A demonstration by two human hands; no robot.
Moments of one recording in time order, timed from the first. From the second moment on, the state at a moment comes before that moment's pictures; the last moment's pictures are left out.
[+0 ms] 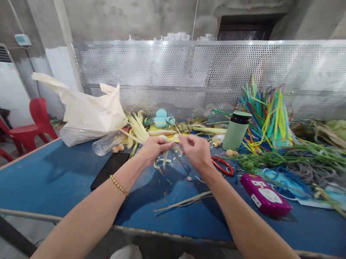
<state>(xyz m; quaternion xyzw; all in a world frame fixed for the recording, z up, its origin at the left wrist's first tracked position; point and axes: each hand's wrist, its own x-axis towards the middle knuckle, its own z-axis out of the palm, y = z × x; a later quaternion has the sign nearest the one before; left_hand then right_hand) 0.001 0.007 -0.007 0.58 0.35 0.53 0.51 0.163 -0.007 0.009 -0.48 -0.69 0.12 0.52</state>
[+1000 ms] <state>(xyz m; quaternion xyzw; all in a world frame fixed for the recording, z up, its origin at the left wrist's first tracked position) 0.004 0.008 -0.008 0.60 0.38 0.49 0.51 0.154 0.006 -0.012 -0.45 -0.65 0.24 0.57</state>
